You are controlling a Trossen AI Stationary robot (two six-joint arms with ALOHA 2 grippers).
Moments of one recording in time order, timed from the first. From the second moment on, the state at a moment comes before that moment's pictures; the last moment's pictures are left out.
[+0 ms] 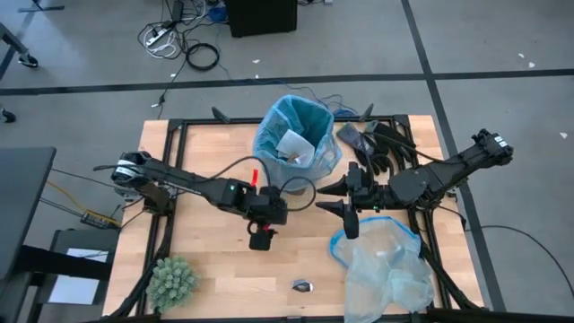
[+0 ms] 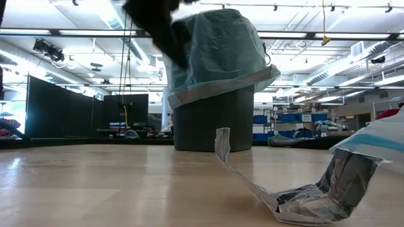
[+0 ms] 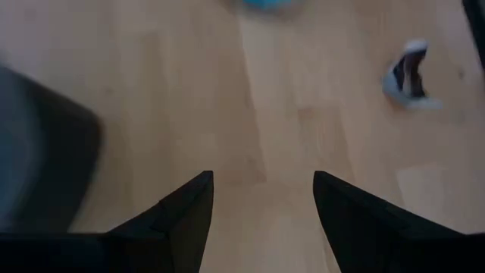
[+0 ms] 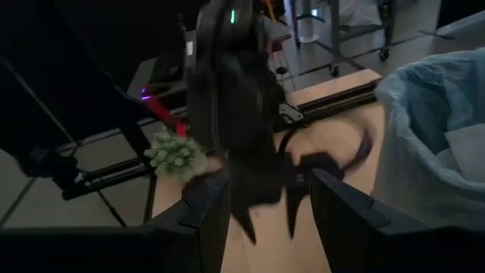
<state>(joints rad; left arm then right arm) -0.22 1.68 1.34 -0.68 -0.03 -0.06 0.46 1.21 1.21 -0.11 0.57 0.35</state>
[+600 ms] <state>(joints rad) -0.23 1.70 1.09 -0.13 0.26 0.20 0.46 1.21 1.21 -0.17 0.63 0.47</state>
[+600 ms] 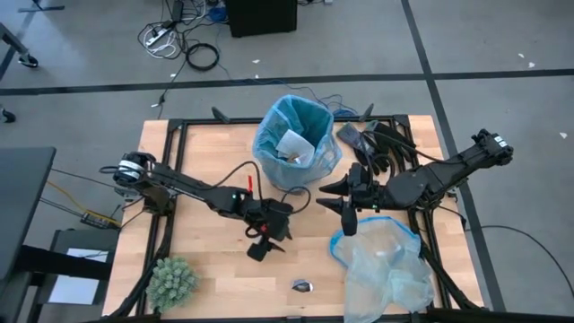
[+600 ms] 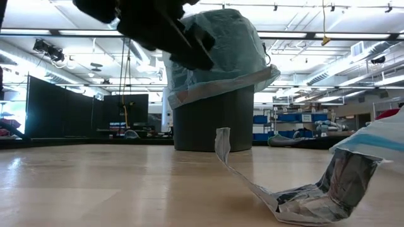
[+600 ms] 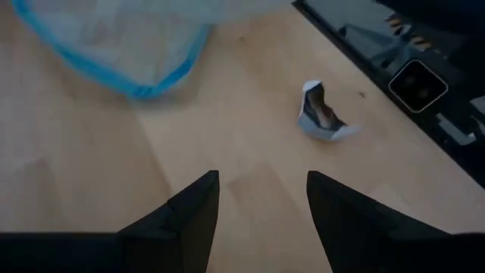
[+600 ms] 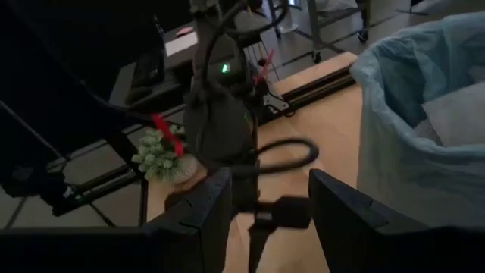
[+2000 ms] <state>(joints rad) -0.42 2.04 1.09 0.42 0.19 0.55 0.41 1.21 1.21 -0.14 0.64 0.63</state>
